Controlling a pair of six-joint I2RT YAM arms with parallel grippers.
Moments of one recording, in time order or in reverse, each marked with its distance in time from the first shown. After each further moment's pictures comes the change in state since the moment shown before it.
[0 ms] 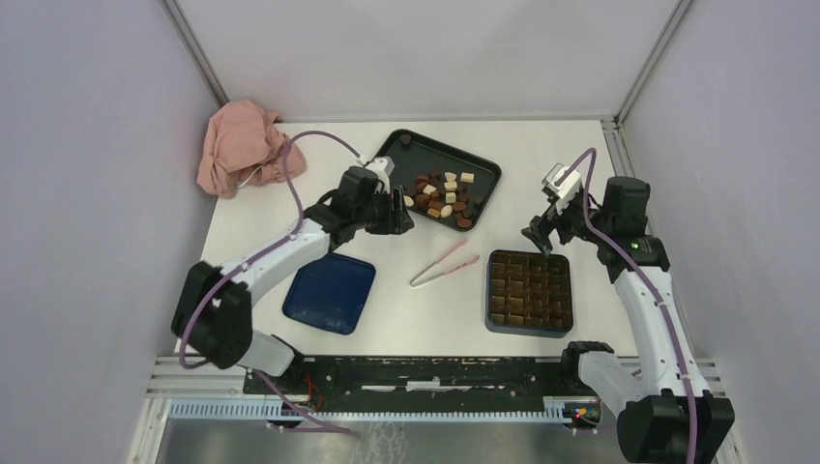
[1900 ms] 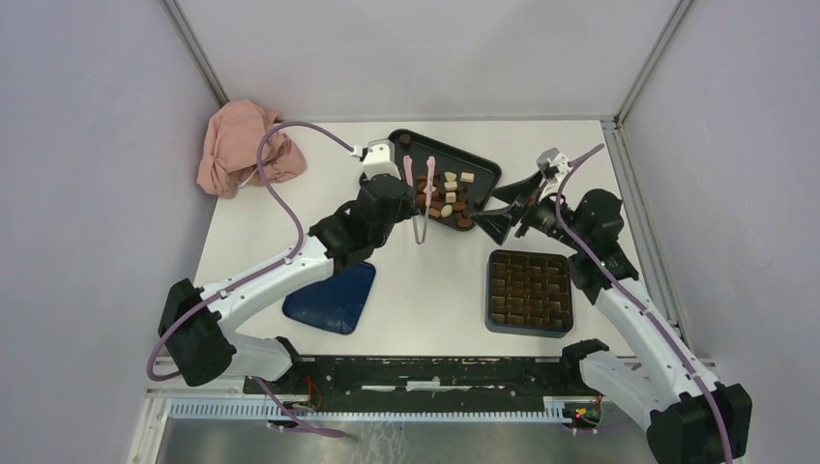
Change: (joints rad) left arm -0.304 -0.055 0.104 0.098 -0.706 -0.161; right arm 0.311 -0.061 -0.192 0.667 -0.002 0.845
